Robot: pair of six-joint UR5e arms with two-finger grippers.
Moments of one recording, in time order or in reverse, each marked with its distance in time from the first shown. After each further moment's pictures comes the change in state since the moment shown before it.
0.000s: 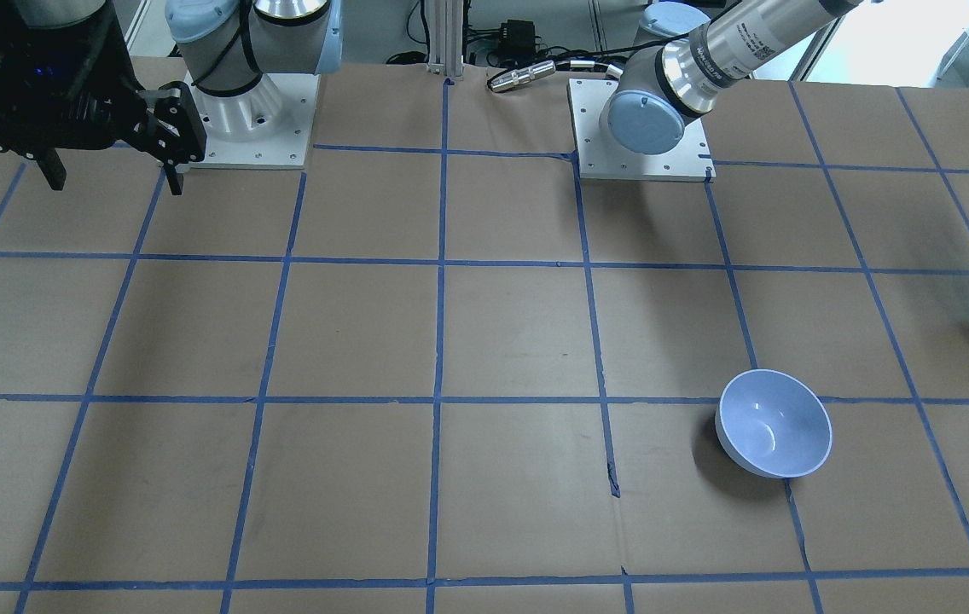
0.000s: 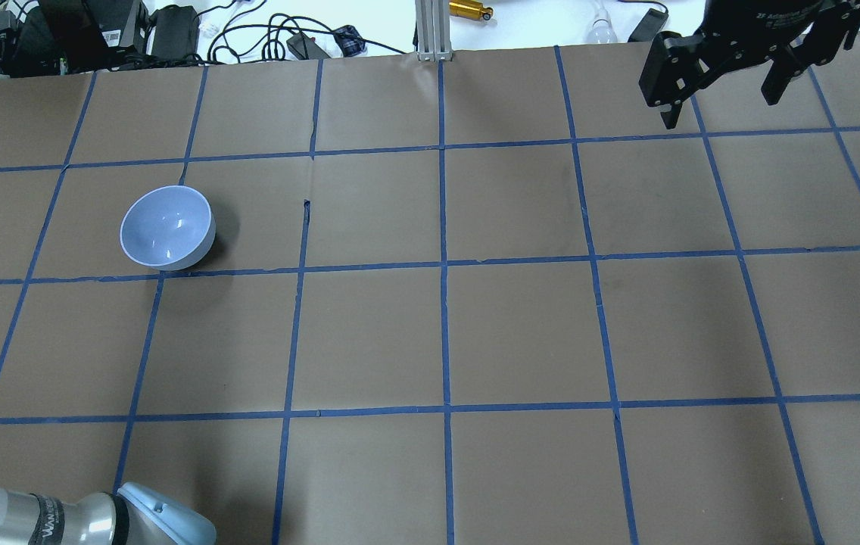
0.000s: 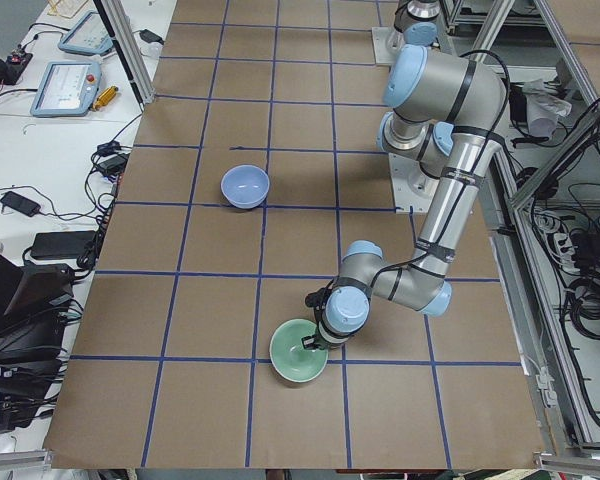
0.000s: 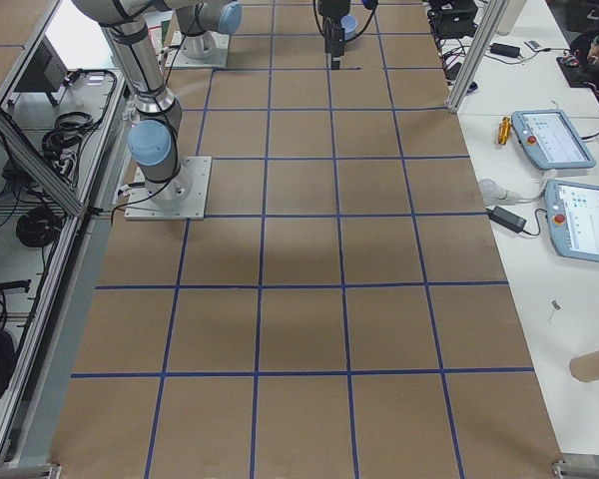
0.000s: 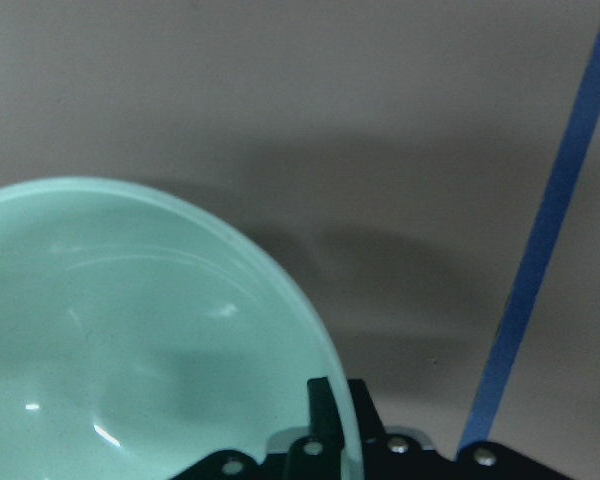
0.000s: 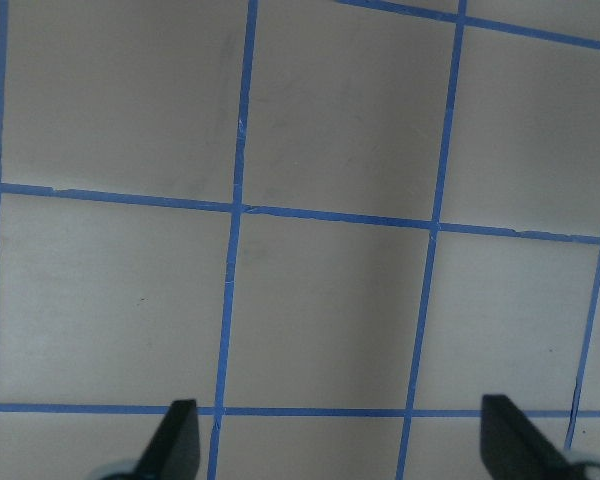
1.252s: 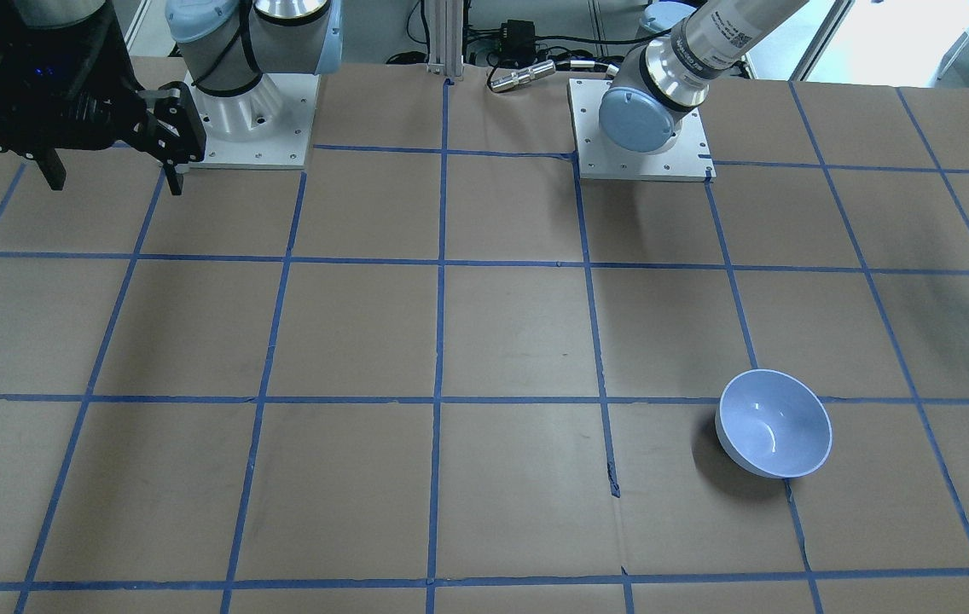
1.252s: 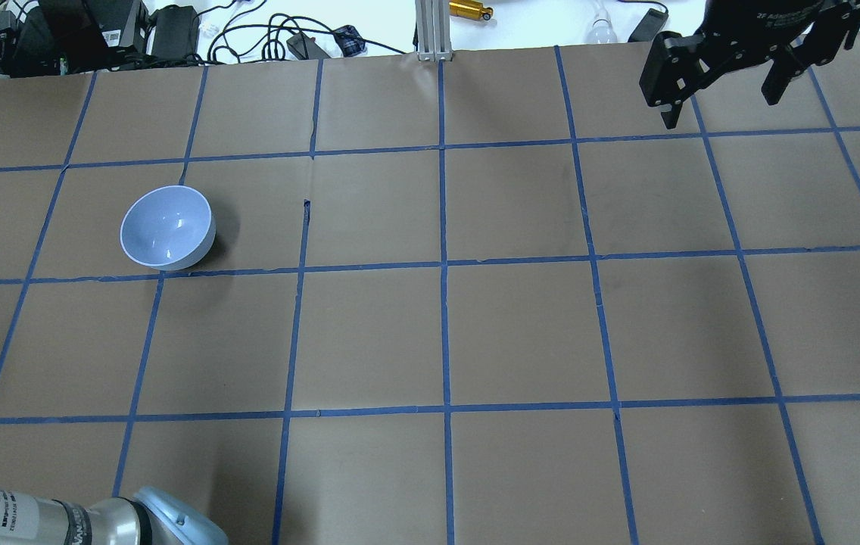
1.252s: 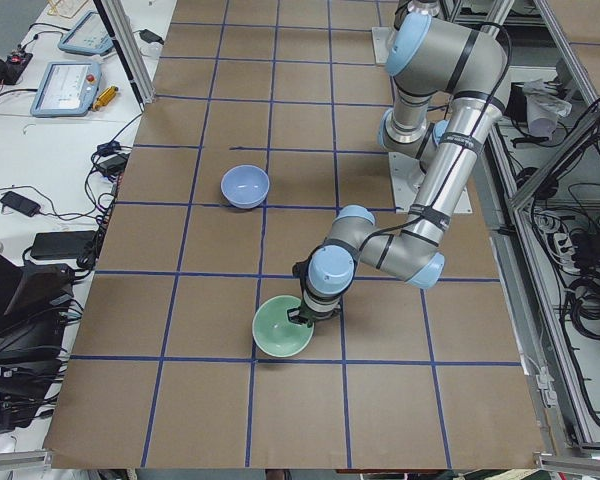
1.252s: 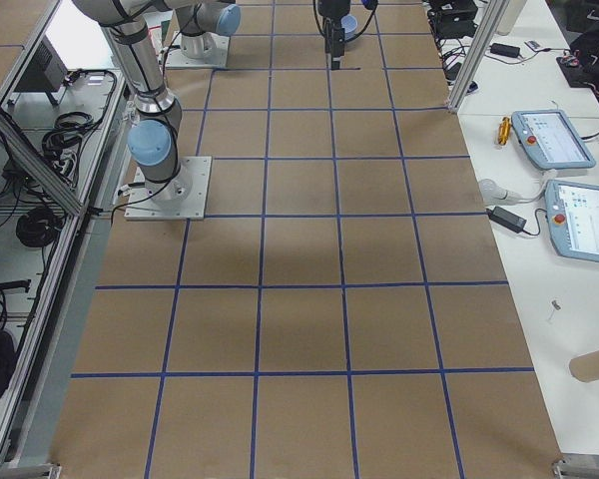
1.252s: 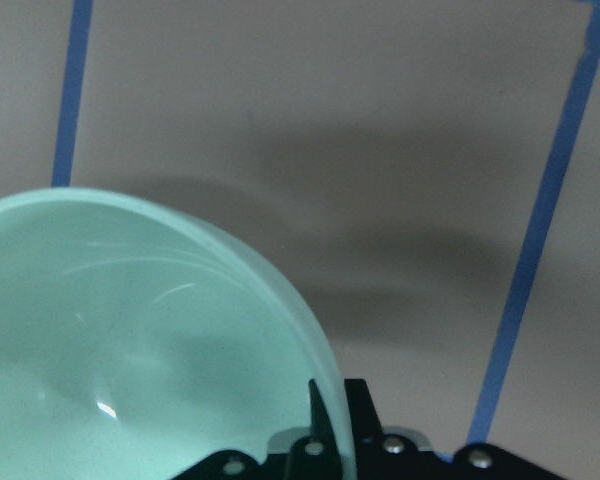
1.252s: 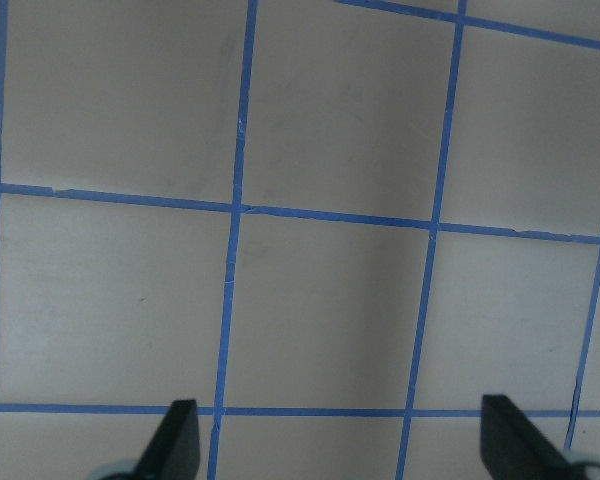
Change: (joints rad) left arm -0.118 0.148 0.003 -0.098 0.033 -0.026; right arm 0.000 0.000 0.000 0.000 0.000 0.000
